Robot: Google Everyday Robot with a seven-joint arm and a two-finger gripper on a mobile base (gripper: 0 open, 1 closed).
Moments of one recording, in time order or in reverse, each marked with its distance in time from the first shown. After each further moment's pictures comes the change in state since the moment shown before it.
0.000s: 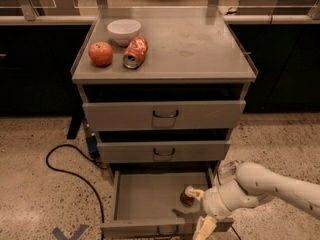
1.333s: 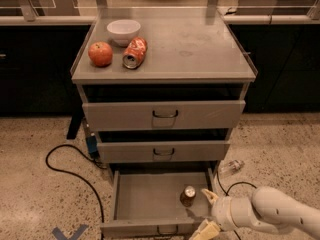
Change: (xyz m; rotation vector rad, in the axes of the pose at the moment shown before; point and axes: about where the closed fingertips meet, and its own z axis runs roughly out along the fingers) arm 0.020 -0.017 -0.011 0.327 -0.054 0.167
